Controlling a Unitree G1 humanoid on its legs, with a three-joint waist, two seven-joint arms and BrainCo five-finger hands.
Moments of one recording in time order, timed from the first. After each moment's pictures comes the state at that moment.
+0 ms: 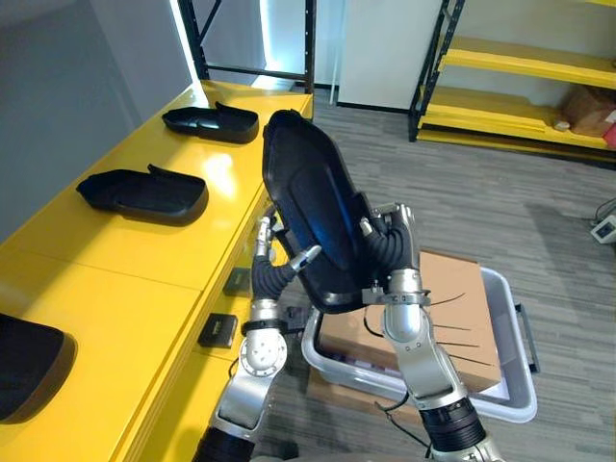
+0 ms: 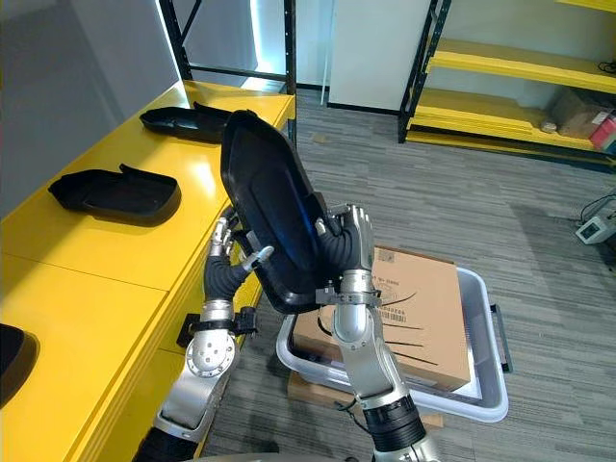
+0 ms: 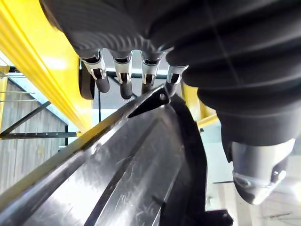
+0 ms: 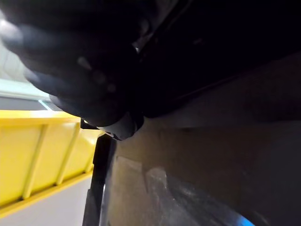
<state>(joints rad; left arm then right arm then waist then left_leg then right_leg) 0.03 0.02 -0.29 -0.18 0.12 -0.11 0.42 -0.15 0.02 0.26 -0.18 -0.59 0.04 -0.41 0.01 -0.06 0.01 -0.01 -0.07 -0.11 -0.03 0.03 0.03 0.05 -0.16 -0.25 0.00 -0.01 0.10</state>
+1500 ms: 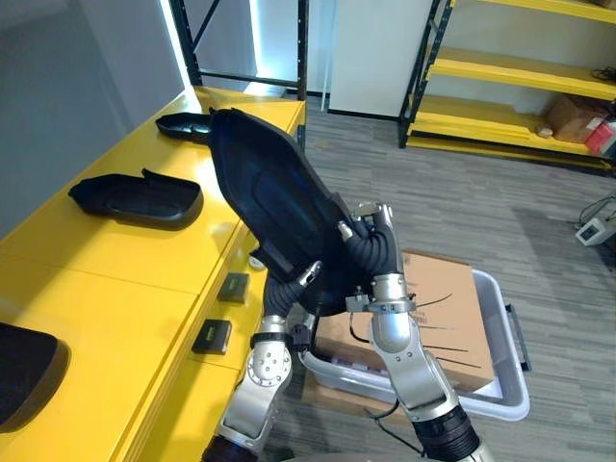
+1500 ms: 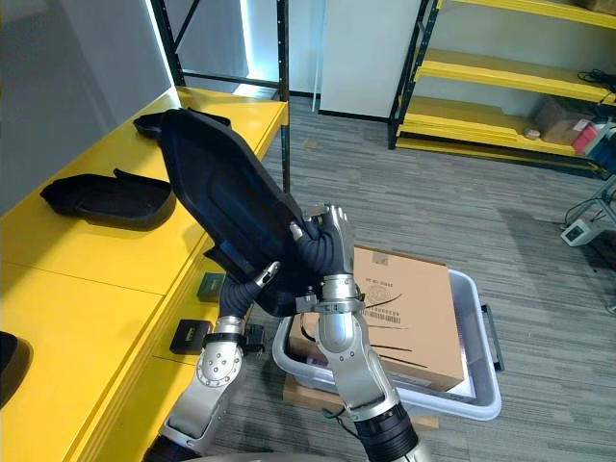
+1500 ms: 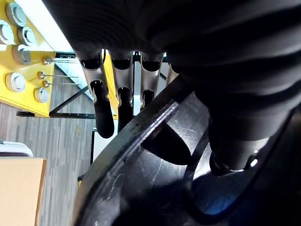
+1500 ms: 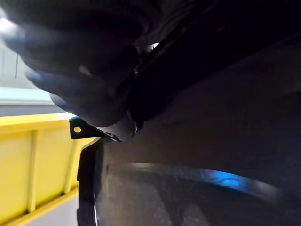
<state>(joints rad) 0.06 0.03 -0.37 -0.06 0.03 -0.07 0.37 -0.13 0.02 0.40 -0.26 -0.52 -0.01 -0.39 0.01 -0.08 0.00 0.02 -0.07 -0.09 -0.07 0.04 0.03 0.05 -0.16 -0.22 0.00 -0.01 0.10</state>
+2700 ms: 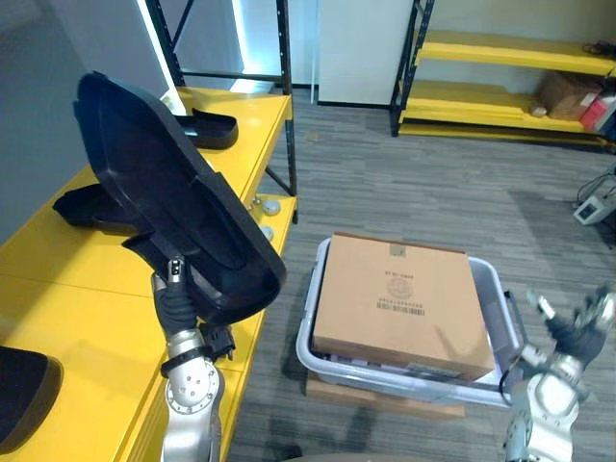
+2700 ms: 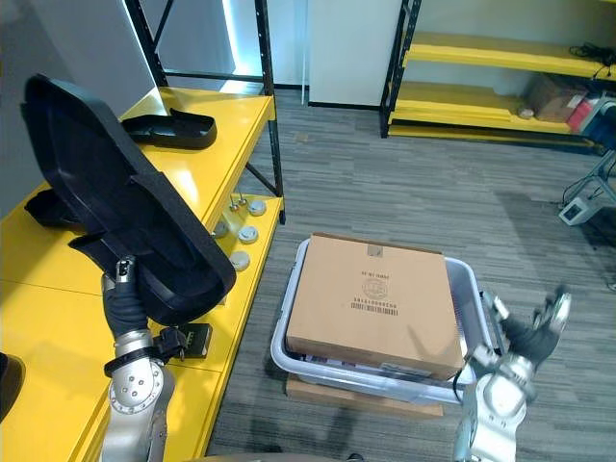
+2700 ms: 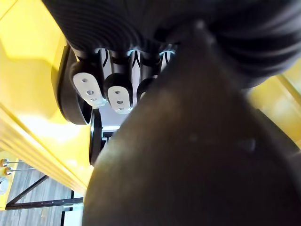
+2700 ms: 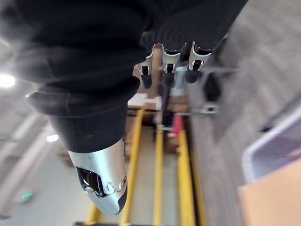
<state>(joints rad) 0.28 -0.02 0.05 -0.39 0.08 -0.14 0.37 0.19 -0.01 -0.51 0.11 0.14 -0.19 -0.34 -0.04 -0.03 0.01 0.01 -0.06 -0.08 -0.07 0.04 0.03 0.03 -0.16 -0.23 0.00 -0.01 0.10</state>
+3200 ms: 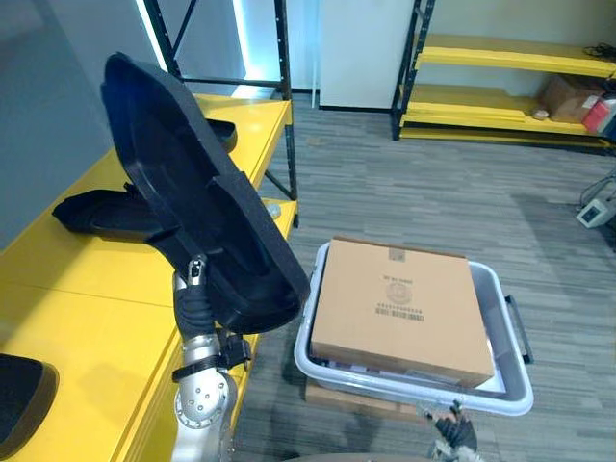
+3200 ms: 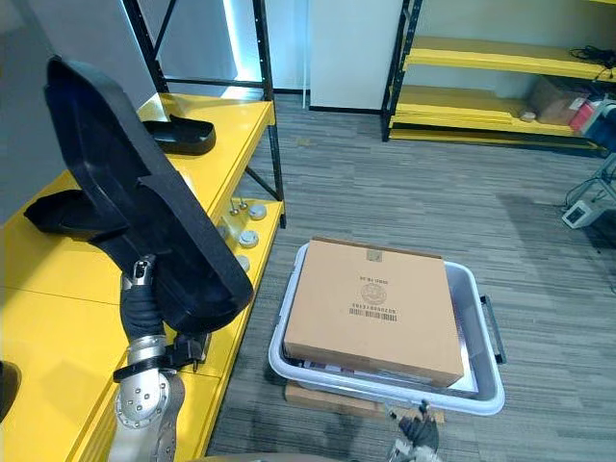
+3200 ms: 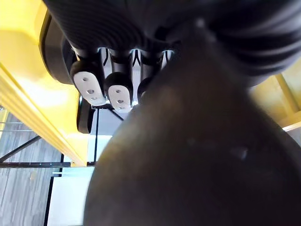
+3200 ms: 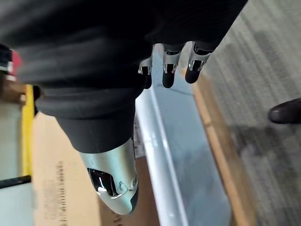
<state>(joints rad) 0.33 -0.06 -0.06 -0.44 0.05 -0.16 0.28 0.30 0.07 -0.29 0.66 0.15 -0.08 -0.15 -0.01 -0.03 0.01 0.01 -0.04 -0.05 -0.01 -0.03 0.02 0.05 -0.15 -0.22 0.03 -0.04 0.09</state>
